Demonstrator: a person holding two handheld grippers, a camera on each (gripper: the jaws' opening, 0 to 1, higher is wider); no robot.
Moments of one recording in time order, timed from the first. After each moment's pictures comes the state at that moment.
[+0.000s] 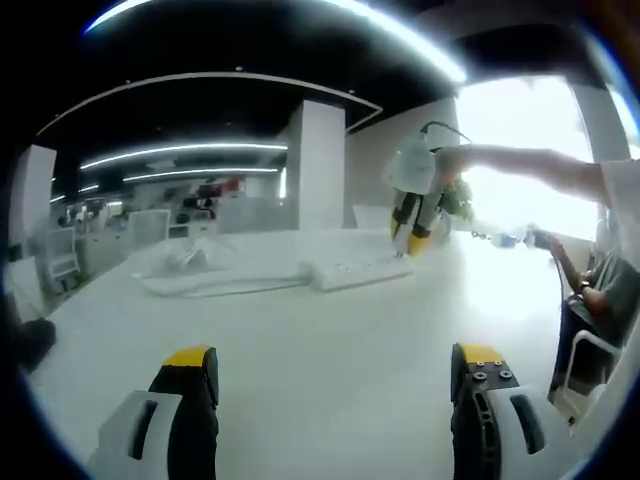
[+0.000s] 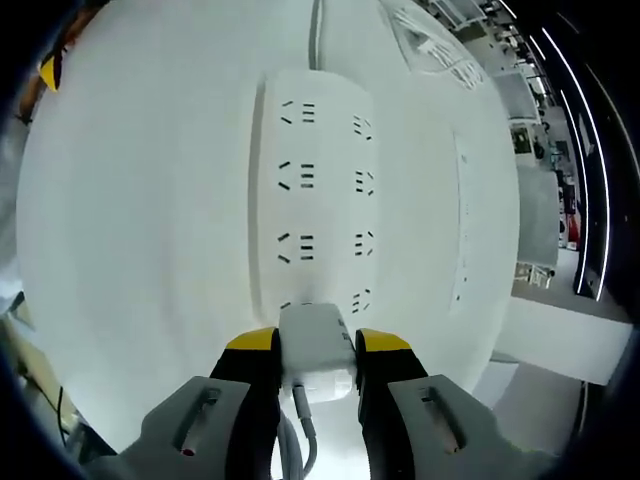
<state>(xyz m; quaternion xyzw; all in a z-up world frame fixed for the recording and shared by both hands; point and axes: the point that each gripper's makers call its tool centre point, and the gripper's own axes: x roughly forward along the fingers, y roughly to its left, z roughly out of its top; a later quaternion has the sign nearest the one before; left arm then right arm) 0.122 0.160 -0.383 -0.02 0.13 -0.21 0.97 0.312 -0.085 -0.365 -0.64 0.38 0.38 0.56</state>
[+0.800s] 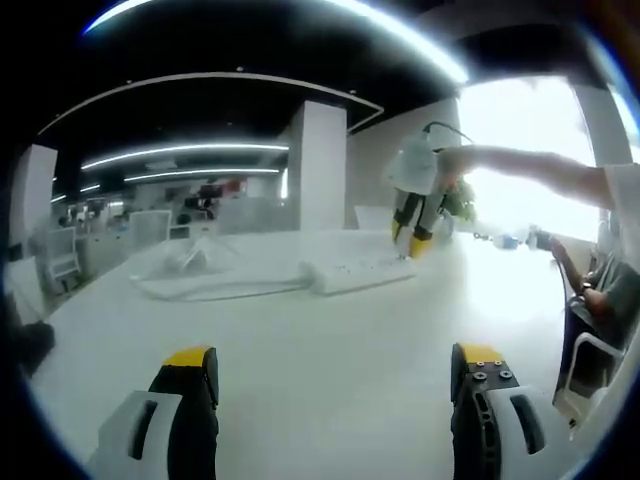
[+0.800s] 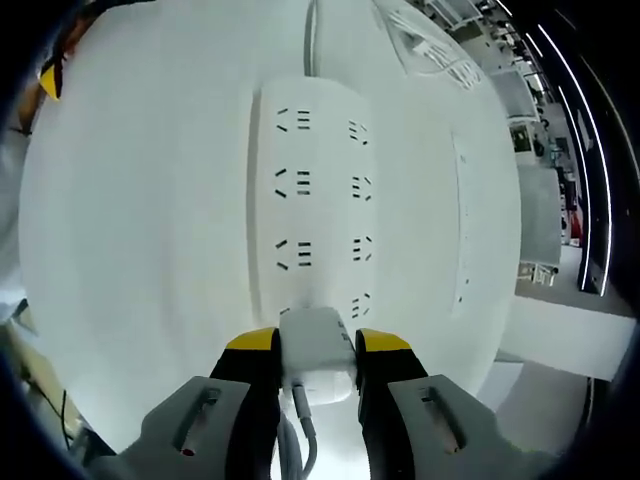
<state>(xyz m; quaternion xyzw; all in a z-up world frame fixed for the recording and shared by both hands) 0.129 0.160 -0.378 -0.02 0.12 -0.21 0.97 0.312 -0.079 -0.365 -0.62 0.38 0.38 0.57</state>
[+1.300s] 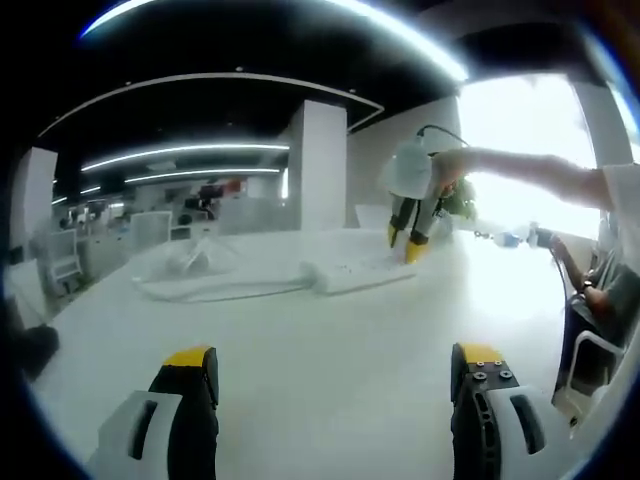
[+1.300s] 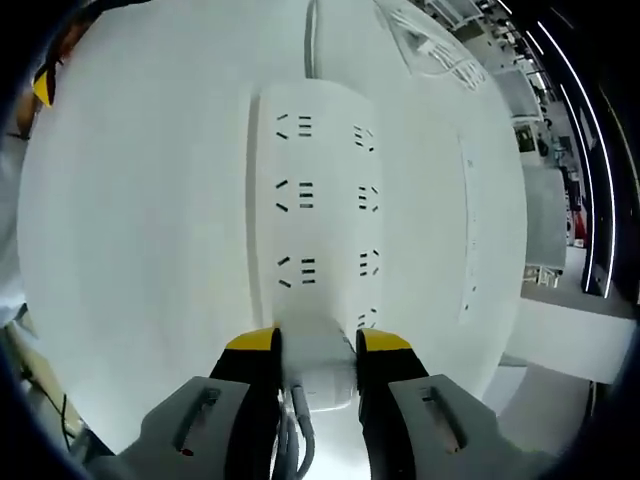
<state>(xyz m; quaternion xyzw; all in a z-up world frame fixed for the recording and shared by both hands) 0.126 0.163 -0.376 -0.02 0.12 -0.20 0.97 0.319 -0.073 -0.378 -0.62 0.38 0.39 0.57</state>
